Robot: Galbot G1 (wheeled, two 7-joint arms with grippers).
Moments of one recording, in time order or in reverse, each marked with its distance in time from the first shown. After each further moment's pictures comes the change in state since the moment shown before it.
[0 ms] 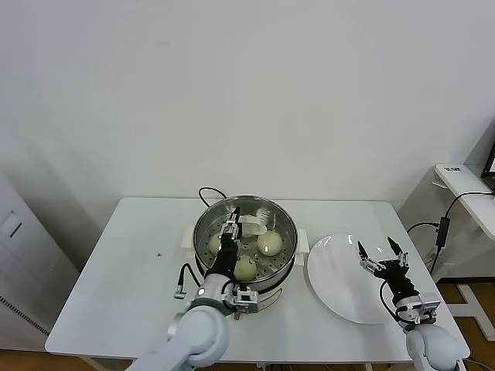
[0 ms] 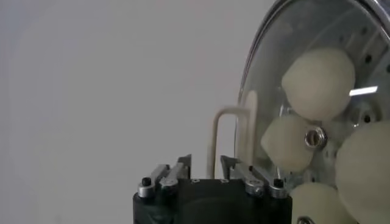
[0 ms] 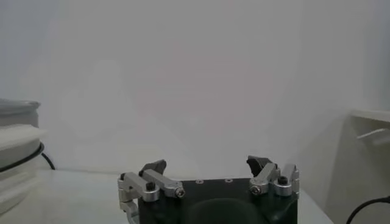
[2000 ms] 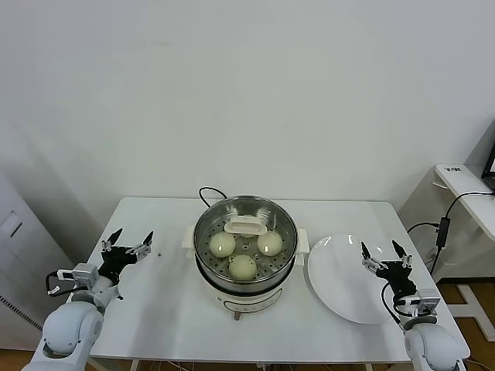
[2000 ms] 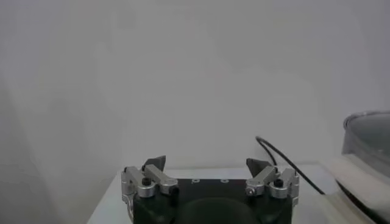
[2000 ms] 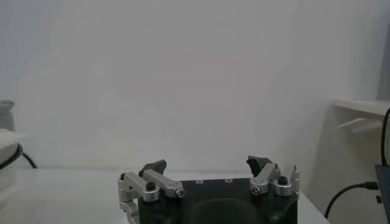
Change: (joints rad) left arm 0.286 0.016 -0.827 0.199 -1.496 -0.380 -0.106; right arm -0.024 0.016 0.007 0.074 -0.013 -0.137 0.101
